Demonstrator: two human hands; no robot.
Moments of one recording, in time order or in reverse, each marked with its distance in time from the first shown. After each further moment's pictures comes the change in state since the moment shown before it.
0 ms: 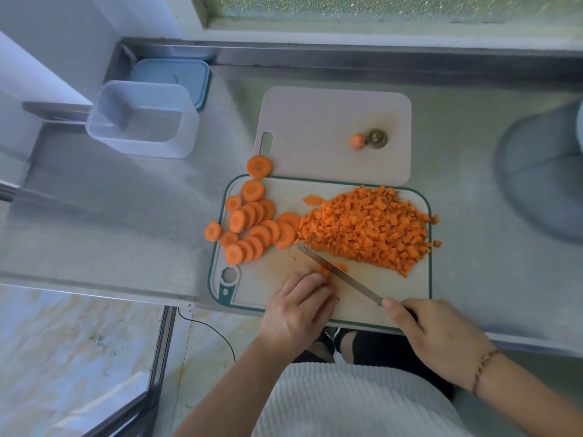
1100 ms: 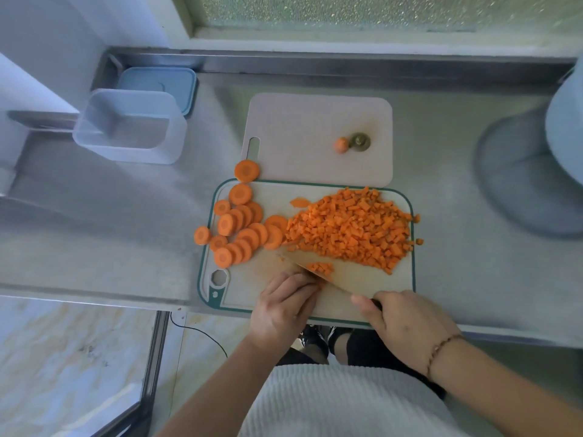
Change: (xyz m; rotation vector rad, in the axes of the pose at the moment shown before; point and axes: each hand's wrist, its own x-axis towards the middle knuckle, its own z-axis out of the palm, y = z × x) left_hand -0.003 -0.008 0.005 -0.040 0.068 -0.022; right_hand 0.004 -0.021 -0.003 -0.283 -0.025 -0.018
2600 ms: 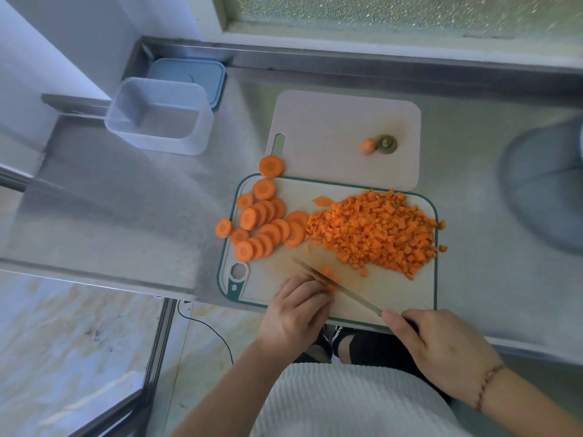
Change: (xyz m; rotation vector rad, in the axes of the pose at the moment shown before) left_hand -0.013 0.000 -0.012 -0.024 -0.029 0.009; right_hand -0.016 0.006 0.007 0.126 0.029 -0.027
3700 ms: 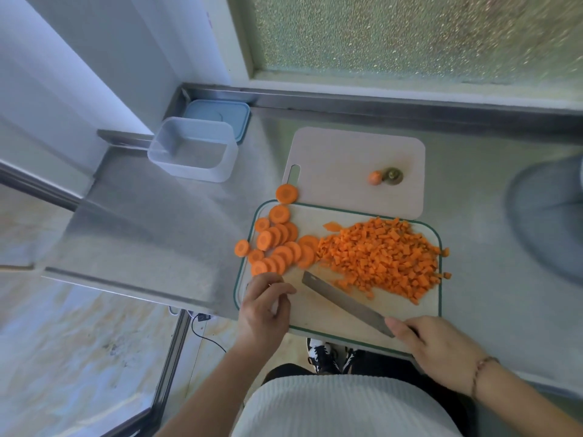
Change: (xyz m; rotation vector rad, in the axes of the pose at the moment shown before) left_hand 0.018 -0.014 -0.053 0.049 0.189 -0.289; right_hand 0.026 0.012 -0.005 0.154 -0.122 -0.007
